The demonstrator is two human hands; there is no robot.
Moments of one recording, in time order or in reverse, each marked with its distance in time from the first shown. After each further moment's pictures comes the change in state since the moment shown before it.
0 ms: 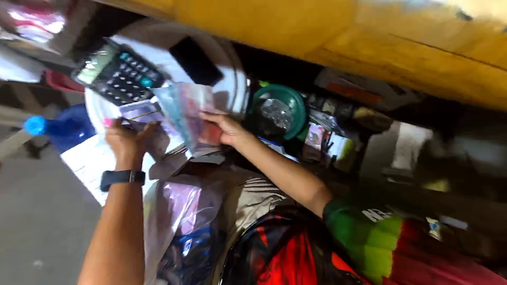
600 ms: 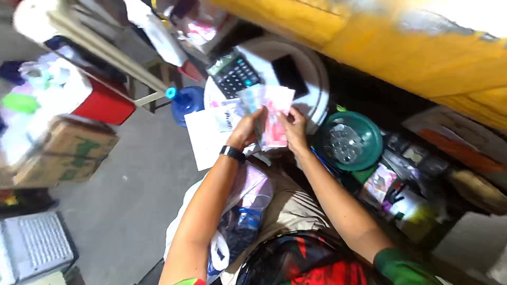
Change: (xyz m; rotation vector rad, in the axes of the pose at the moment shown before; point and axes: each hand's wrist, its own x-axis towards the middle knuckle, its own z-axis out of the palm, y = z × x) left_hand -0.041 0.079 0.009 -1.207 -0.377 -0.289; right_hand 0.016 0.014 0.008 -0.707 0.125 -0.685
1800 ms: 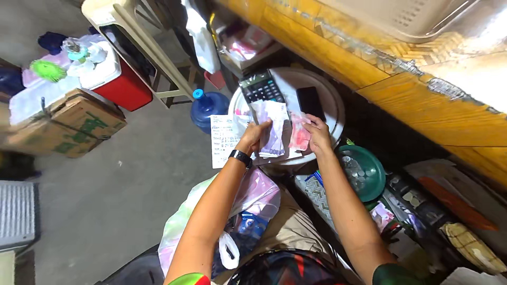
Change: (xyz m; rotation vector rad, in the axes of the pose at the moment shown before) left_hand 0.008 -0.001 -0.039 -0.129 0.154 0.119; right_hand 0.050 -0.020 -0.013 0.042 -0.107 0.223
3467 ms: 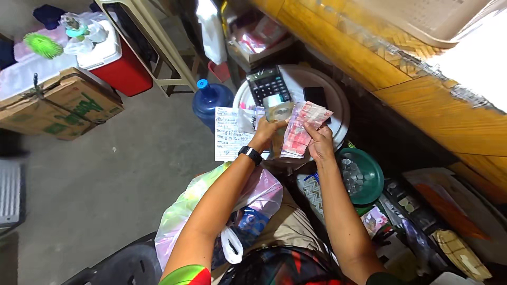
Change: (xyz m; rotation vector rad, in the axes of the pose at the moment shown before) left_hand -0.010 -0.006 0.019 0.038 0.027 0.136; right_hand -0.039 -0.009 0.012 0.264 -0.164 -0.139
